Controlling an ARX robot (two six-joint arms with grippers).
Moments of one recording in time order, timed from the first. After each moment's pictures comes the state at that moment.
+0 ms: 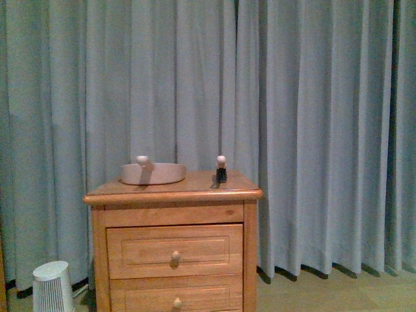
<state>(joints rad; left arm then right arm) 0.00 0.00 0.01 0.00 0.00 0.00 0.00 0.00 0.02 0.00 0.00 0.00</state>
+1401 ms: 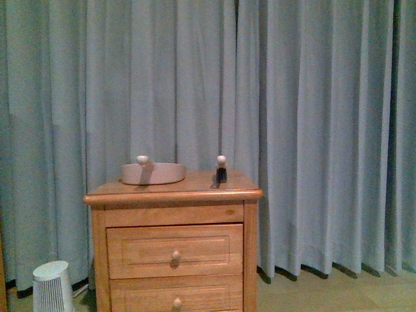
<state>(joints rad) 0.00 0.00 0.01 0.00 0.00 0.00 0.00 0.00 0.02 0.00 0.00 0.00</state>
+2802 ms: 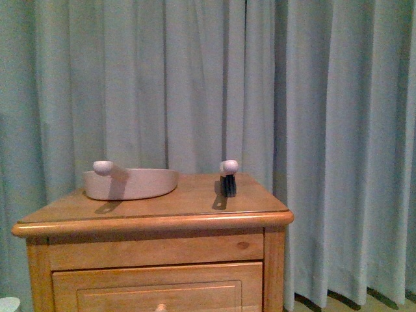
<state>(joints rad) 0.00 0.00 0.01 0.00 0.00 0.00 0.00 0.00 0.02 0.00 0.00 0.00</state>
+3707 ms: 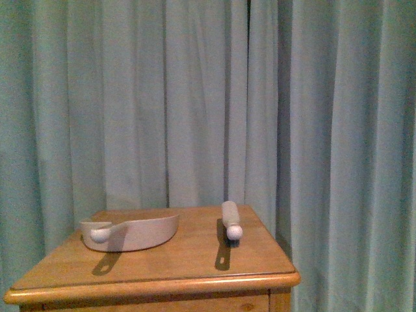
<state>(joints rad) 0.00 0.00 0.01 0.00 0.00 0.00 0.00 0.00 0.02 0.00 0.00 0.00</state>
